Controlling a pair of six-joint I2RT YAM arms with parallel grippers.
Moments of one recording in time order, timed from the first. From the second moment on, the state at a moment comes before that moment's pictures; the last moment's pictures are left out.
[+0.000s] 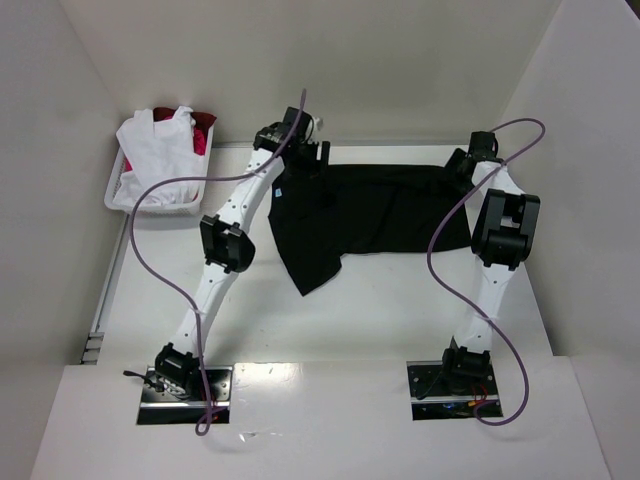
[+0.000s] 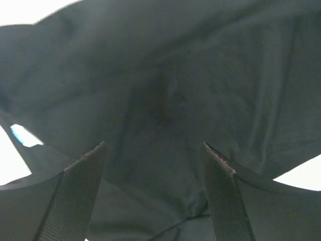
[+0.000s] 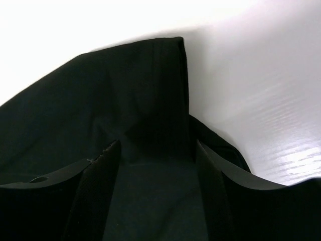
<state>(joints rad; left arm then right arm) -0.38 2.73 2.98 -1.14 0.18 -0.27 -0.21 2.28 1.80 -0.40 -0.07 0.41</state>
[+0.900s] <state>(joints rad) -0.44 2.75 2.73 -1.21 0.05 -0.21 -0.21 2.31 1.83 -0.40 -0.04 0.40</state>
